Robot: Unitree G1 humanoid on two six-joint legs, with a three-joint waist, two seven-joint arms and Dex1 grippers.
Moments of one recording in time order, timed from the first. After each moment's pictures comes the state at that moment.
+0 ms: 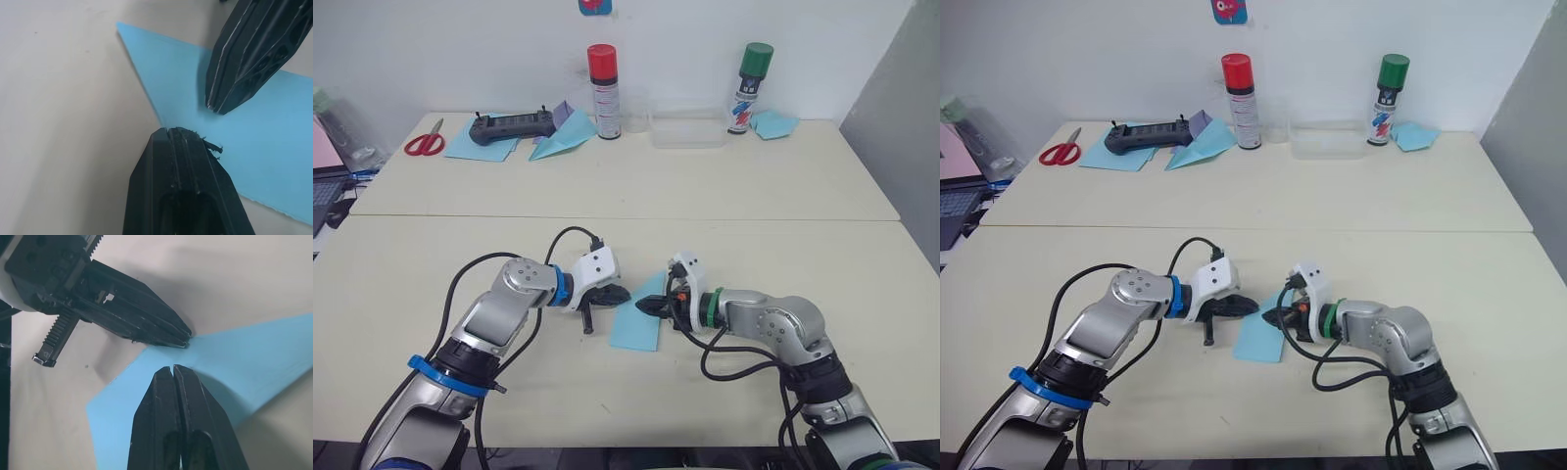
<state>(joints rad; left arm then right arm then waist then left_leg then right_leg) -0.48 0.63 -0.32 -0.01 -0.09 0.46 -1.06 -0.44 -0.31 0.25 -0.15 0.63 1.02 0.51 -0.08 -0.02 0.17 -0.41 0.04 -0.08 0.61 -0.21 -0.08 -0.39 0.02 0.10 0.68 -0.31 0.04</state>
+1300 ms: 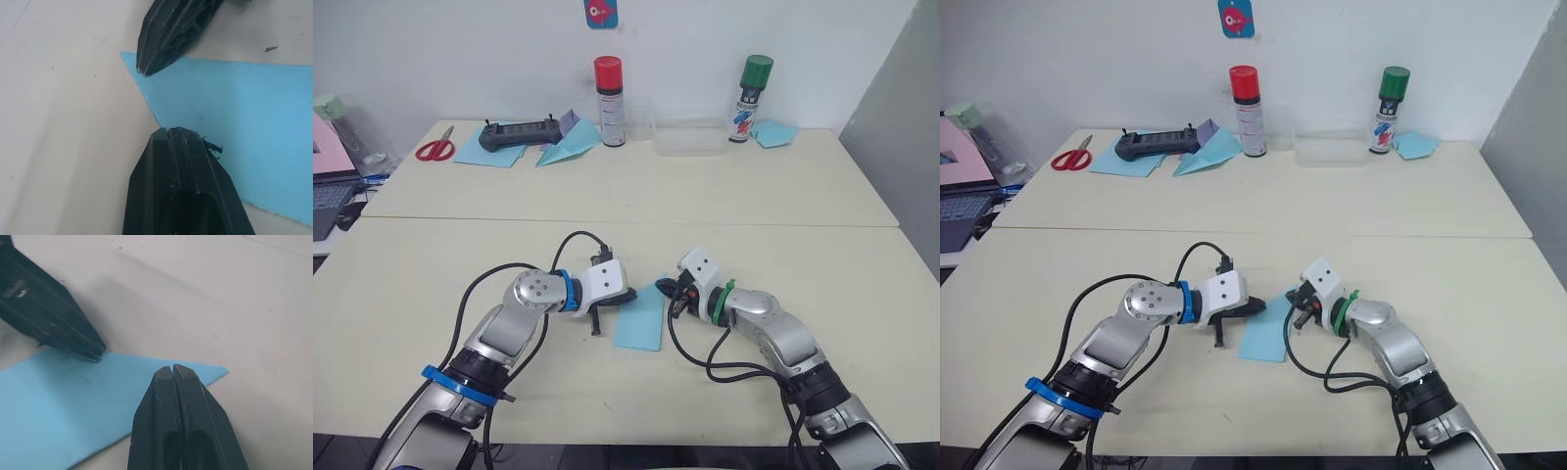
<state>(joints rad) -0.42 0.59 -0.36 0.07 0.02 0.19 -0.98 -0.37 -0.30 0.31 0.03 0.21 0.52 0.55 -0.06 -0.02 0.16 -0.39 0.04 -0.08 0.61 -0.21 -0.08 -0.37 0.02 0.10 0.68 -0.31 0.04</state>
